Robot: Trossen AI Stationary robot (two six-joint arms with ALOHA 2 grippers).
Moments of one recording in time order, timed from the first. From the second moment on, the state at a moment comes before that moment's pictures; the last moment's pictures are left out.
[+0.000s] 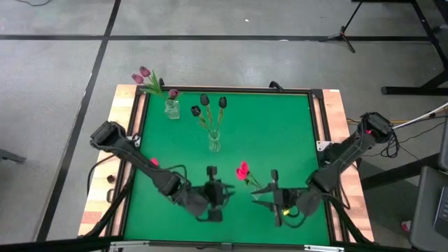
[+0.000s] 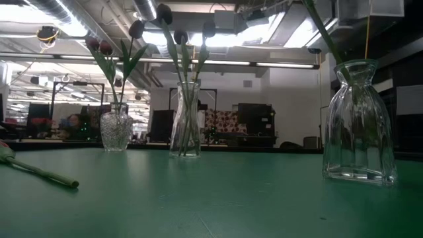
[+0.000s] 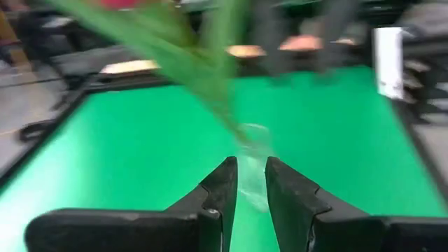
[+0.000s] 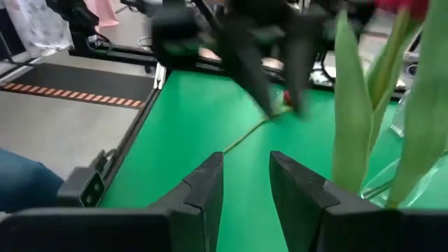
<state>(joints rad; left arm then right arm) -0.56 1.80 1.29 -0.01 -0.75 -0.17 0.79 1.45 0.86 0.22 0.71 0.16</state>
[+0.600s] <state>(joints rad) -0.41 1.80 1.25 0.31 -0.61 -0.37 0.97 1.45 1.02 0.04 1.01 0.15</state>
